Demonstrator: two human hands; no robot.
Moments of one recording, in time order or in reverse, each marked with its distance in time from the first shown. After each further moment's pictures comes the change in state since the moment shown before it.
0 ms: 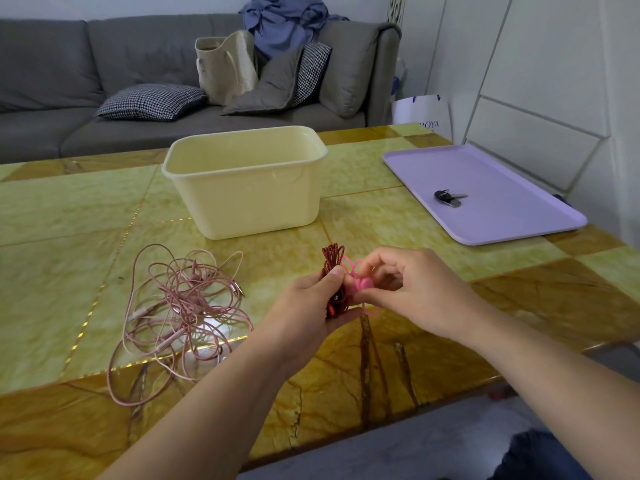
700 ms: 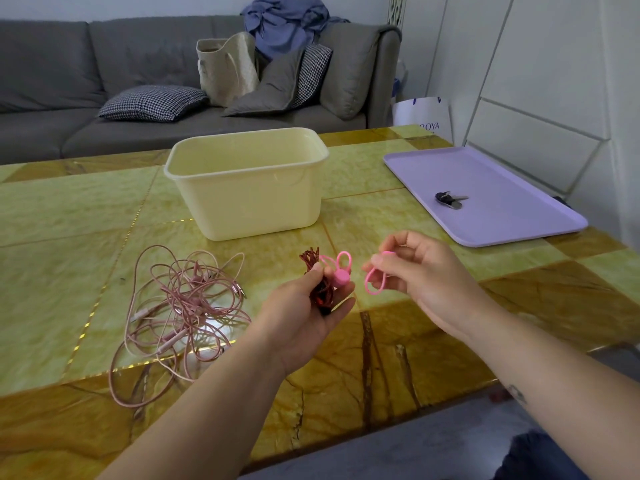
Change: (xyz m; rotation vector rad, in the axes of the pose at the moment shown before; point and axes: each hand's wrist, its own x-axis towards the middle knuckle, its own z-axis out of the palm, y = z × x) left_hand 0.009 0.002 -0.007 -0.309 0.084 -0.110; right_hand 0.006 -0.003 -0.003 0.637 0.141 0.240
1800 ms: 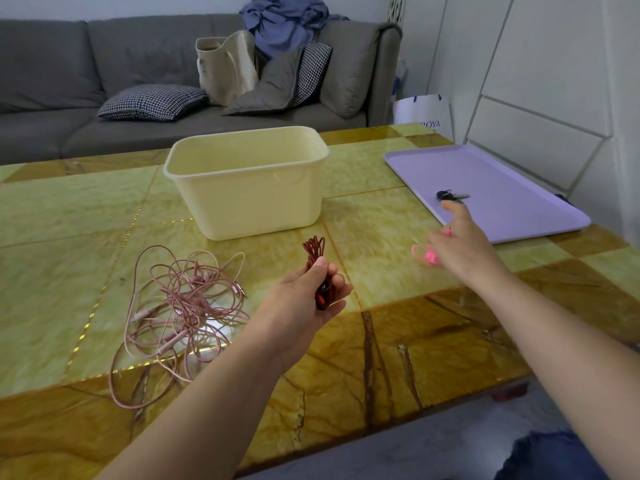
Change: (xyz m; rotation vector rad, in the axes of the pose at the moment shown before) left_hand -0.007 0.007 -0.001 0.284 -0.013 0.093; right_hand 0.051 0.025 -0.058 -0.509 0.356 0.118
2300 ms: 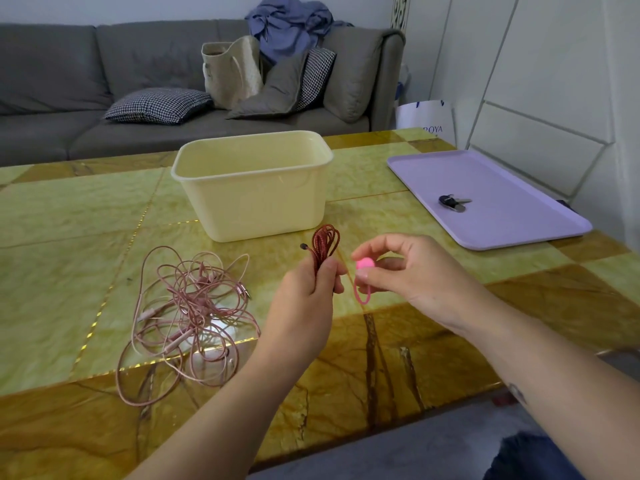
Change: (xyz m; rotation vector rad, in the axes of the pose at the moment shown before) left_hand -0.011 -0.002 0.006 0.691 0.187 0.476; right_hand -0.077 -0.059 0.020 0.172 -0.421 -0.245
